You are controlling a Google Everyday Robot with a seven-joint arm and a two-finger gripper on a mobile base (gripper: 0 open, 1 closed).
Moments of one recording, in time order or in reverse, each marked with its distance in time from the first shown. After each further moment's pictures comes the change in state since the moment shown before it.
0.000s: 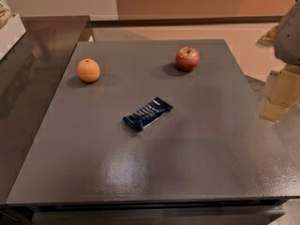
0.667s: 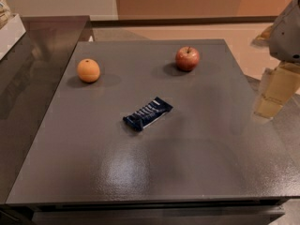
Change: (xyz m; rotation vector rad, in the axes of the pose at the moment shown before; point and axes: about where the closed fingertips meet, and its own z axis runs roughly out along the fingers) arm -0.004 -0.005 0.005 -0.022 -0.029 0.010
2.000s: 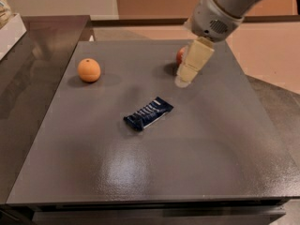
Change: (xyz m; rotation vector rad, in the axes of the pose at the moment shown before) arm -0.137 -0.065 0.059 -0.048 -0.234 -0.076
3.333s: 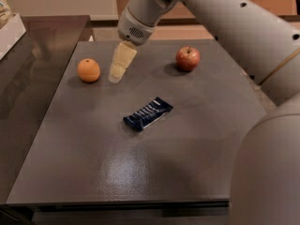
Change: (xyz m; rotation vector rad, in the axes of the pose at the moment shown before) arm -0.139 -0.032 0.134 -0.136 -0.132 -0.106
